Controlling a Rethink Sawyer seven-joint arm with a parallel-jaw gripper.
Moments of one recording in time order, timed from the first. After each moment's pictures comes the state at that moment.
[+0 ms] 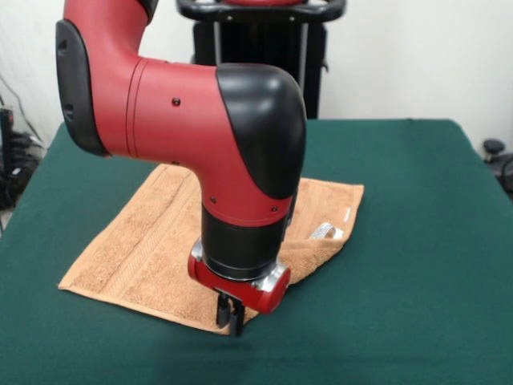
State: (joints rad) arm -0.23 -0.17 0.05 0.93 -0.21 0.78 2.18
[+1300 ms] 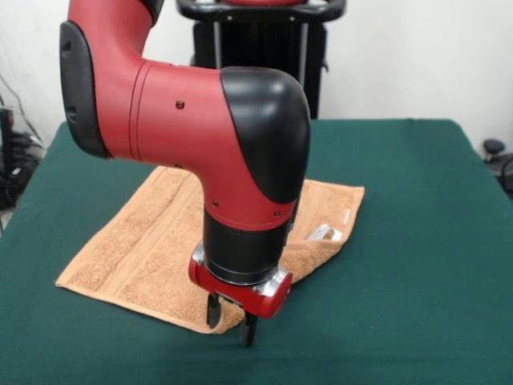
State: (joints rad) arm -0.22 -0.16 0.02 0.90 -0.18 0.78 2.18
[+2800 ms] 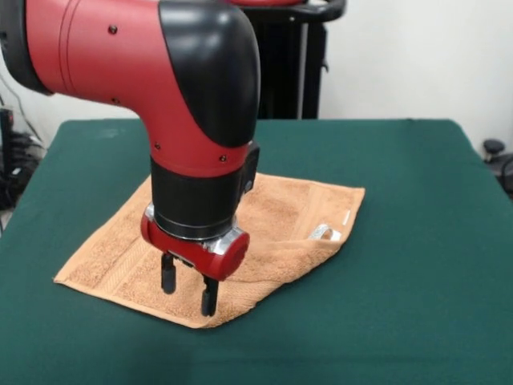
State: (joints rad) arm -0.27 -0.28 0.02 1.01 -0.18 0.77 2.18
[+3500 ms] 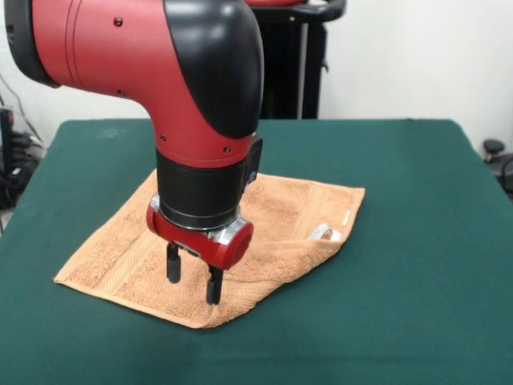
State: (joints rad) arm -0.27 -0.31 0.02 1.07 -0.19 0.76 2.18
